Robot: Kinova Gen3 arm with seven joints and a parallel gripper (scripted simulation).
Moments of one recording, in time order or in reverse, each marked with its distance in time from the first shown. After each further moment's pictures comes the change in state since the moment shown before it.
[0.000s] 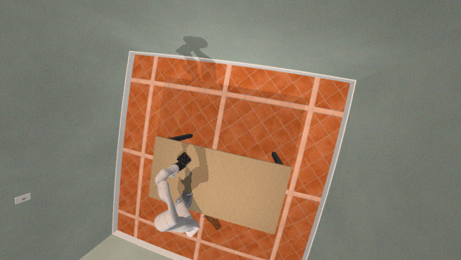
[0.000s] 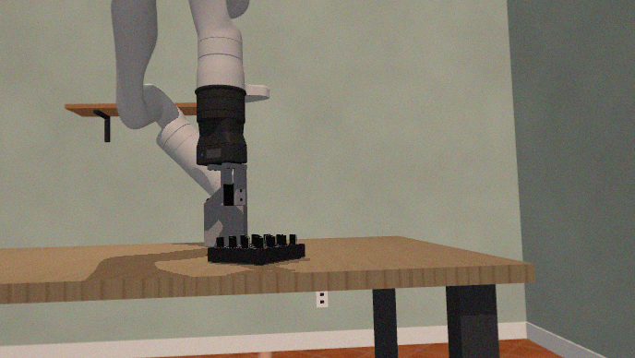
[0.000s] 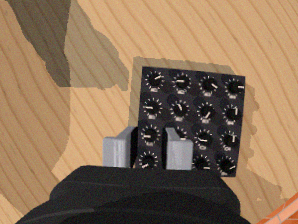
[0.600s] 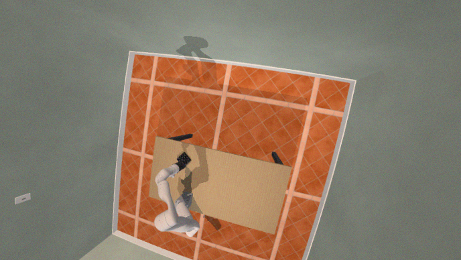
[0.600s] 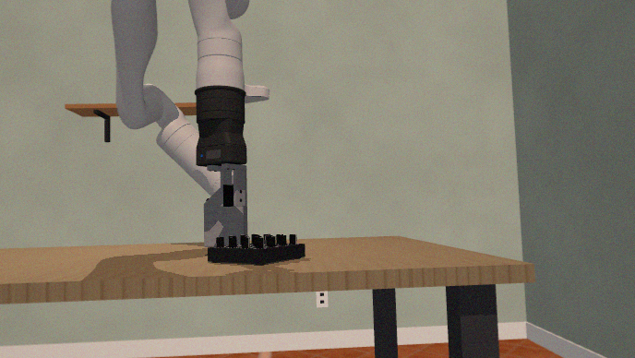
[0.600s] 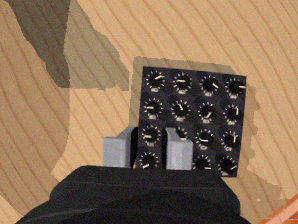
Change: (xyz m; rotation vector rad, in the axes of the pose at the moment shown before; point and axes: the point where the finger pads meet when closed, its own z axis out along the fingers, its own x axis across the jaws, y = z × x) arm -0.001 0.000 0.001 0.001 -0.002 0.001
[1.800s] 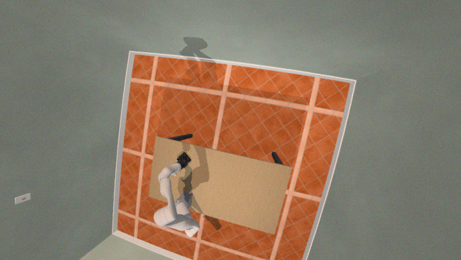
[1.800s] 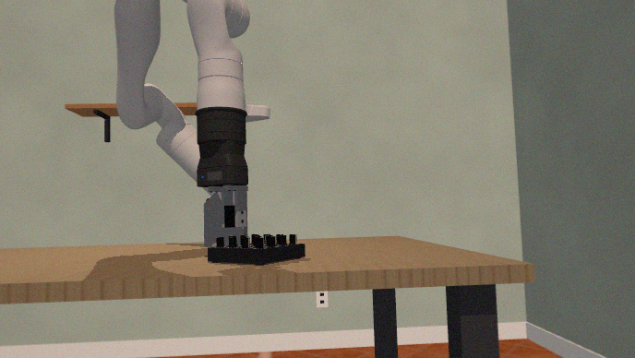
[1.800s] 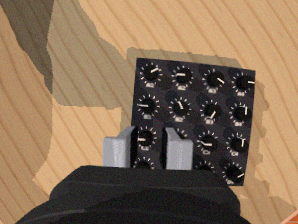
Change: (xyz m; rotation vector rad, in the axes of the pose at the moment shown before) arm 0.004 0.002 0.033 -0.002 0.007 -0.006
